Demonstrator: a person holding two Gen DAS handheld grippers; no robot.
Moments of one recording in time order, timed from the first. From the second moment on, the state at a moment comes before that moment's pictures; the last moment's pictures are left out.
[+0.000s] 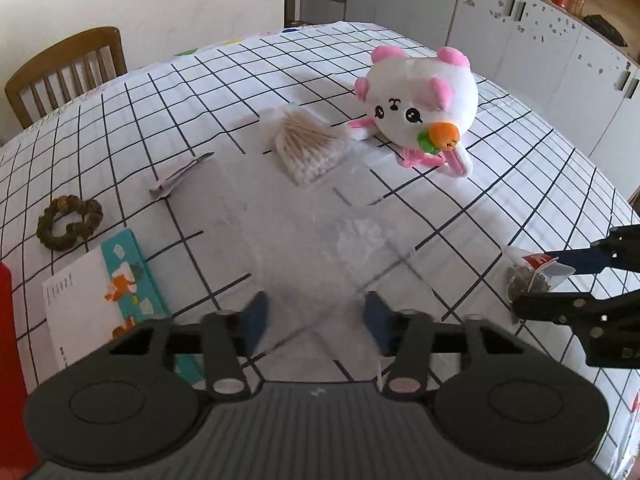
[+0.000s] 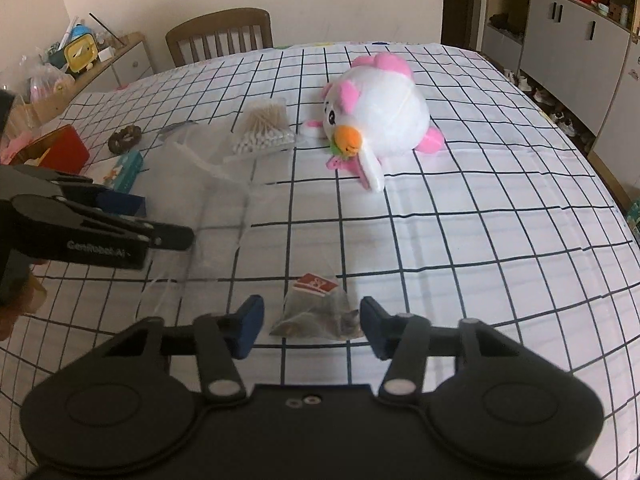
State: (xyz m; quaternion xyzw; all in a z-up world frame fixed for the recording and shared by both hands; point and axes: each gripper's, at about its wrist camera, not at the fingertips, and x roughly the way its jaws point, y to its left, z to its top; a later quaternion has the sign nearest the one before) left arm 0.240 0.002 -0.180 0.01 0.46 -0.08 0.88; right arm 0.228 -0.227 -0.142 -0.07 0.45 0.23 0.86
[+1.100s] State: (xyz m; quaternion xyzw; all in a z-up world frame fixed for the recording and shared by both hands) left arm 0.204 0.023 -0.084 0.00 0.33 -0.07 0.94; right arm 0.198 -0.224 -0.070 -0.04 0.36 0.24 0.90
